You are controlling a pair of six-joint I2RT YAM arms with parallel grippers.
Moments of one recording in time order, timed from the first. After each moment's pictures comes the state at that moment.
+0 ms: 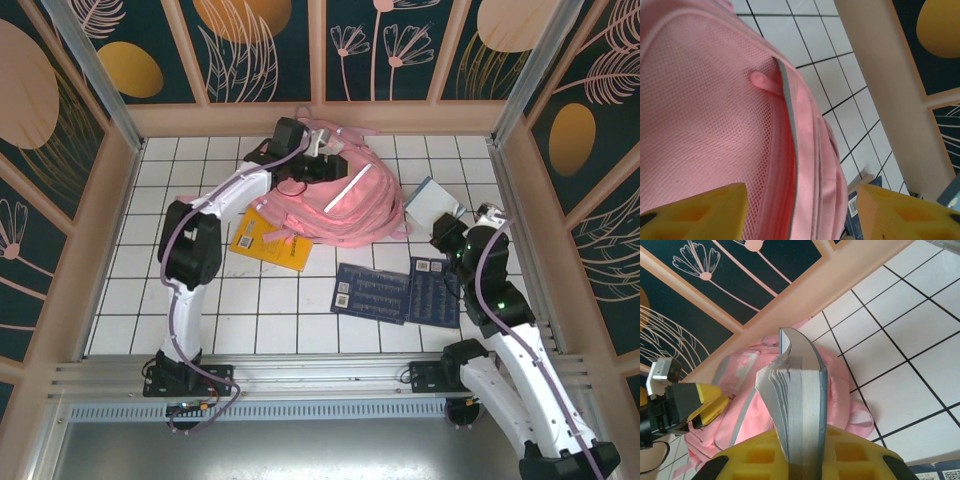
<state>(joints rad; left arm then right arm) -0.49 2.17 1.85 -0.35 0.63 -0.52 0.29 0.60 0.66 -0.37 0.18 0.74</state>
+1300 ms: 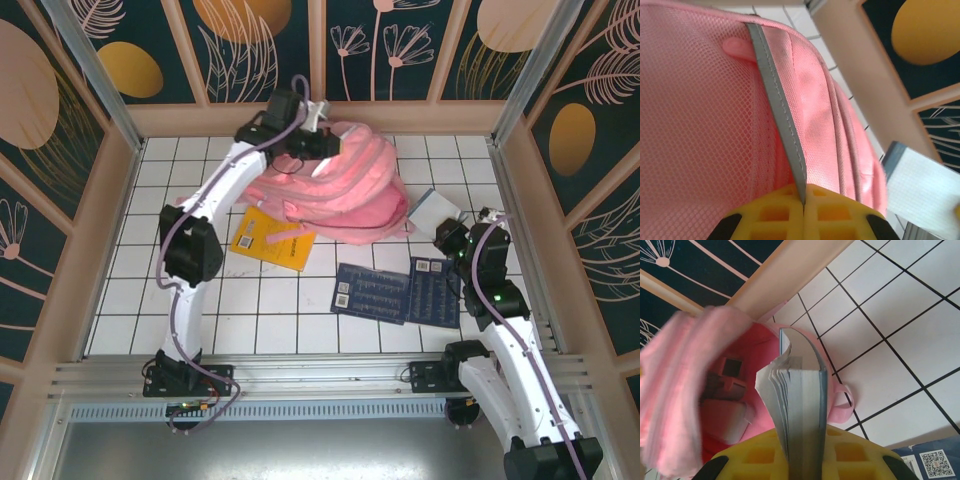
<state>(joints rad) -0.46 2.17 2.17 -0.62 0.63 -0.43 0.16 0.65 0.61 -0.36 0.05 0.76</state>
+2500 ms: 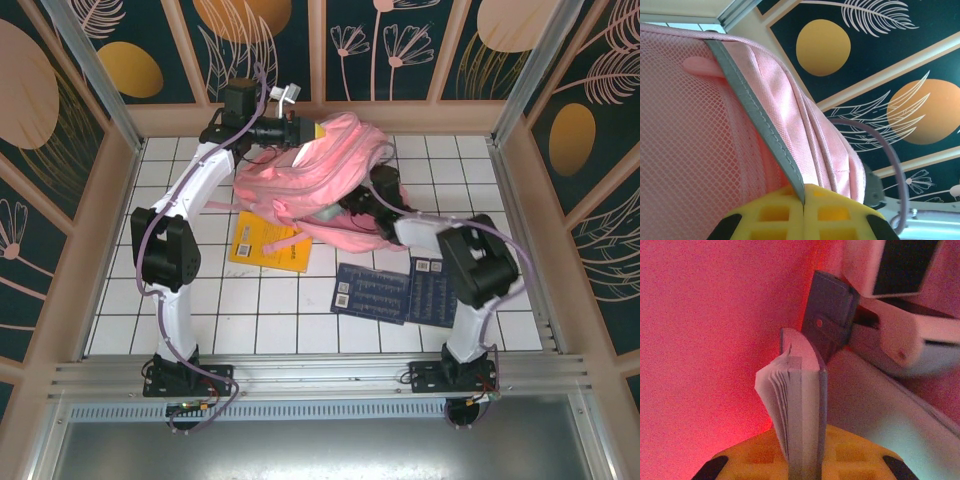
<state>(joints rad) -0.32 2.05 1.96 -0.30 1.07 -0.64 0.48 1.90 1.08 0.54 -0.38 1.26</state>
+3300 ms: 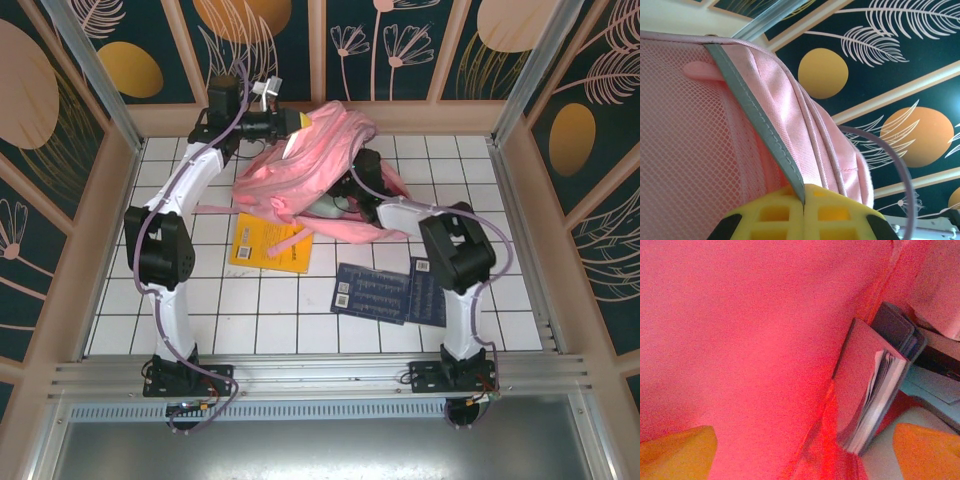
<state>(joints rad) -0.25 2.05 1.92 -0.15 1.08 -0.78 0.51 1.98 1.26 0.55 -0.40 1.11</state>
